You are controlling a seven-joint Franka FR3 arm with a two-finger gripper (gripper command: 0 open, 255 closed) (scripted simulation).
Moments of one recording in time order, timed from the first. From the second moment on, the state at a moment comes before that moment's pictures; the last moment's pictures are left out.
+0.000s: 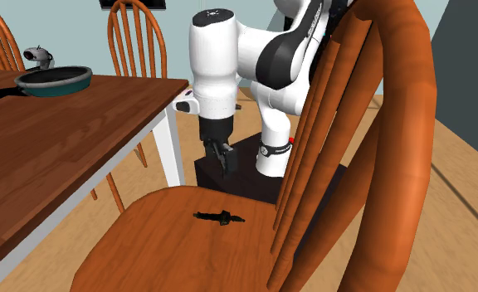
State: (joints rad) arm -0.01 -0.51 0.35 -2.59 0.11 2.07 0.37
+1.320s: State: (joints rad) arm -0.07 -0.06 0.52 -2.60 -0.07 2.44 0.70
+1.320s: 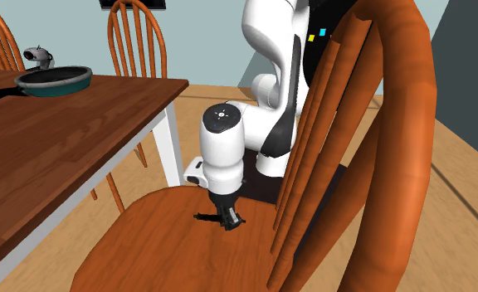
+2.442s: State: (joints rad) arm -0.05 -0.17 0.50 -2.58 0.00 2.32 0.63
